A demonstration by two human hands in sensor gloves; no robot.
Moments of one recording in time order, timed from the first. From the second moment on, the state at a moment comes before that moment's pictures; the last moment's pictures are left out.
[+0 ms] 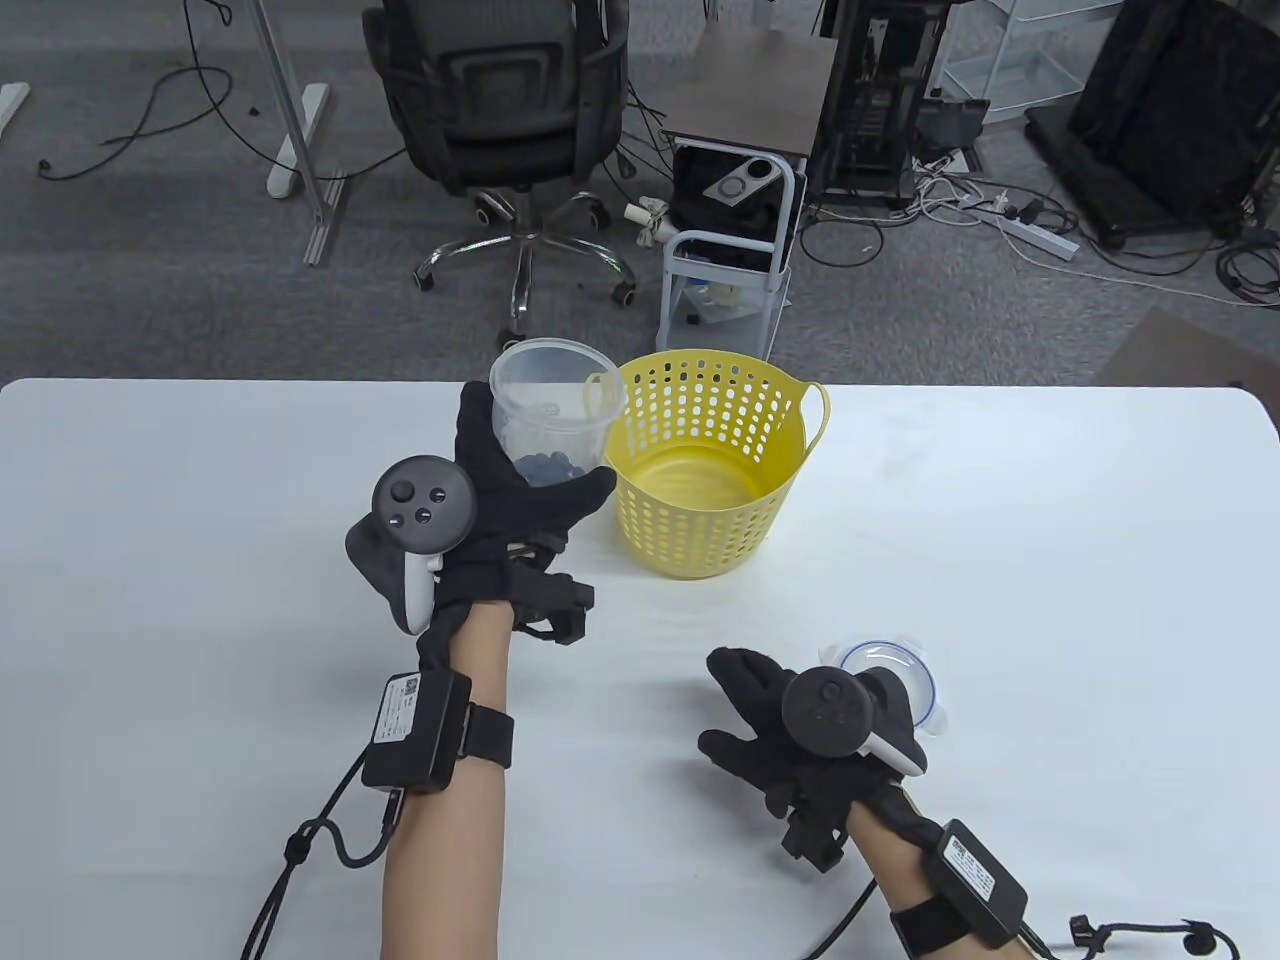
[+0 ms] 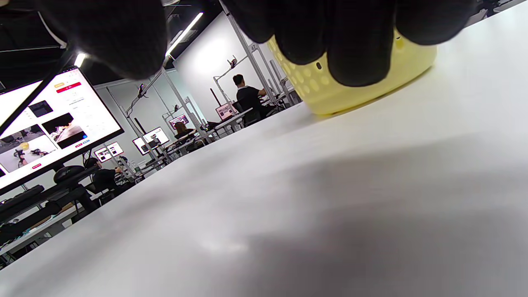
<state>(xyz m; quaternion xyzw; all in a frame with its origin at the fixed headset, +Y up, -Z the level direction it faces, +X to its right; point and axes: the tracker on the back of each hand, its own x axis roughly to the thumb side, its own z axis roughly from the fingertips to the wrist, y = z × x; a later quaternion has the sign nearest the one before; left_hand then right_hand) -0.172 -0.598 -0.379 0.15 0.07 0.44 0.88 0.138 -0.748 -0.289 0.24 0.05 0.93 0.27</state>
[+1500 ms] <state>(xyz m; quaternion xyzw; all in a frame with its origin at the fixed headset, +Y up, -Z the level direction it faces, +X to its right) -0.078 -0.561 -0.415 0.16 0.07 -0.05 0.98 0.134 -0.750 -0.289 0.24 0.06 0.93 0.25</state>
